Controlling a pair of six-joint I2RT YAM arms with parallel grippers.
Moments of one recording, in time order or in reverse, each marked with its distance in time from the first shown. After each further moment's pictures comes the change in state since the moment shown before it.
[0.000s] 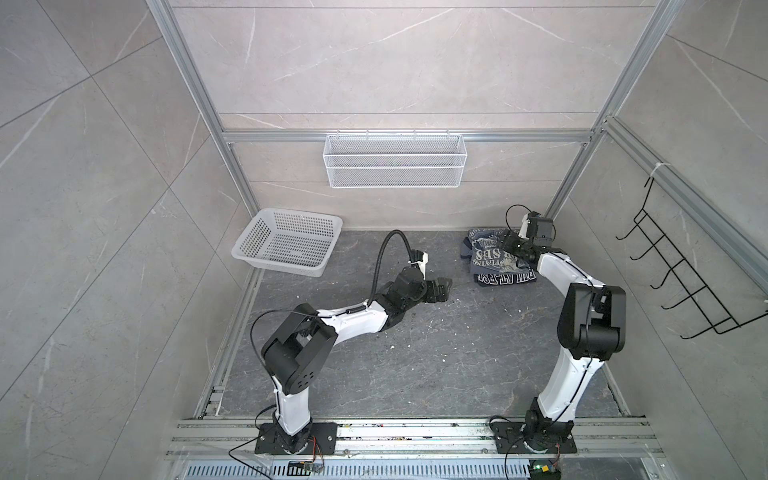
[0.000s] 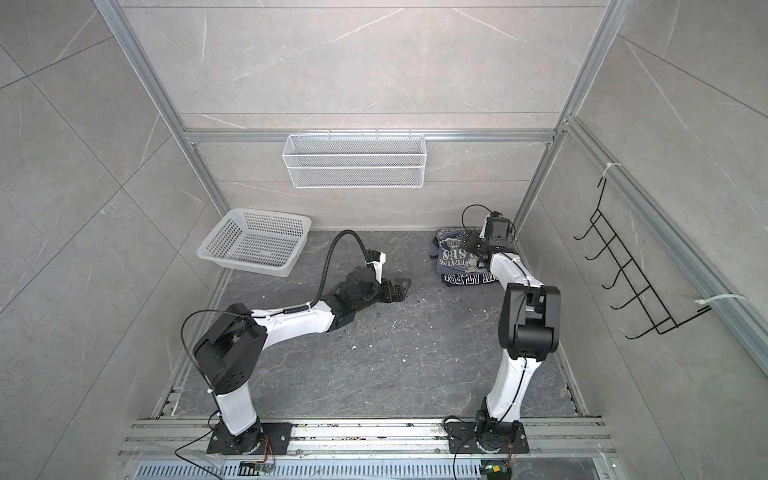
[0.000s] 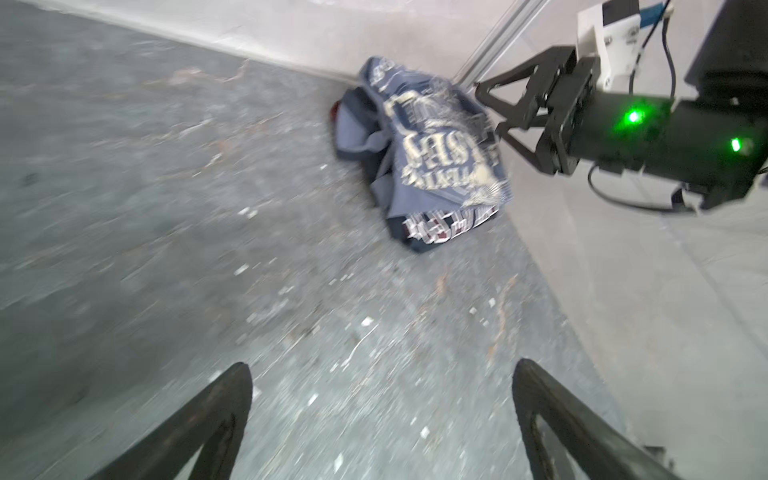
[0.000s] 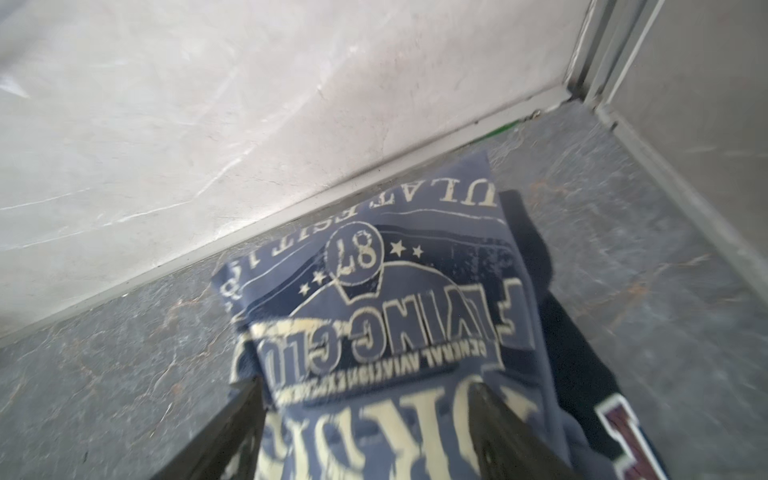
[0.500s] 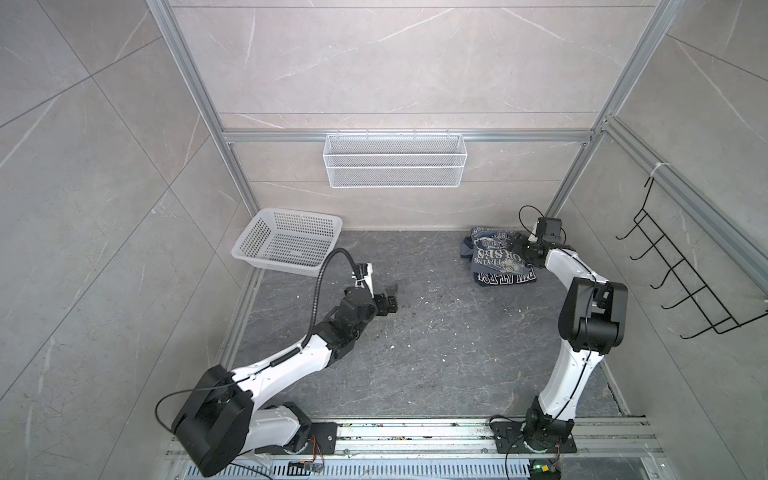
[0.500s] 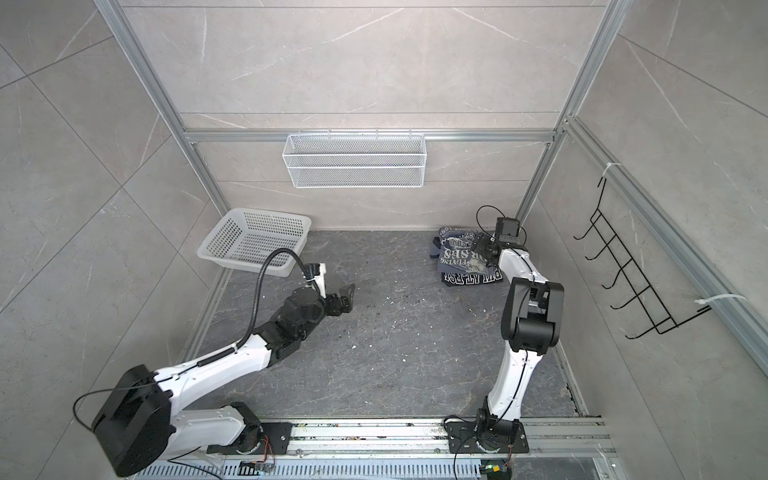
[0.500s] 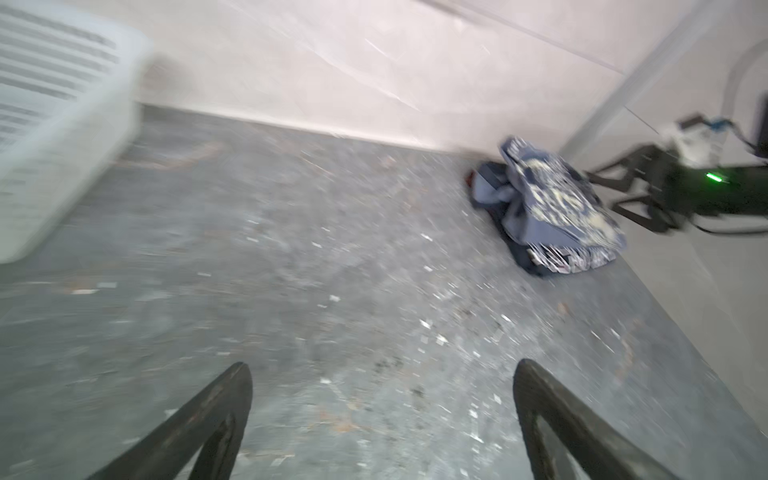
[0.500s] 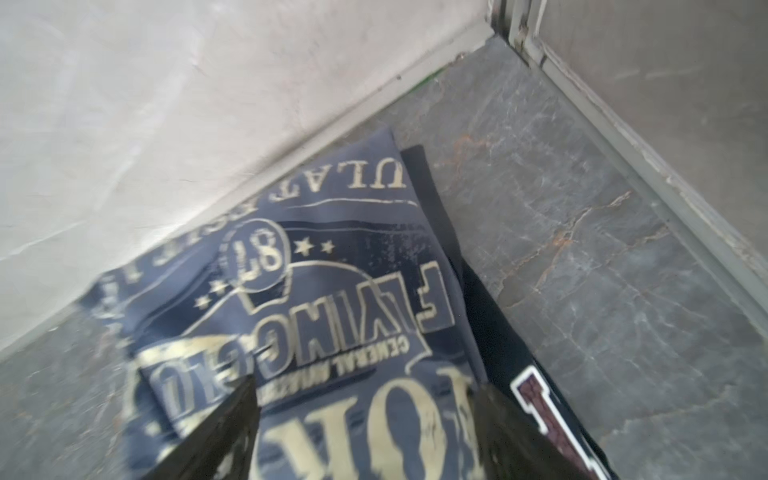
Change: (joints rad) left arm 0.130 -0.596 -0.436 -0.089 -0.290 0.159; right arm -0.066 -0.023 0.029 -0.134 0.022 0.043
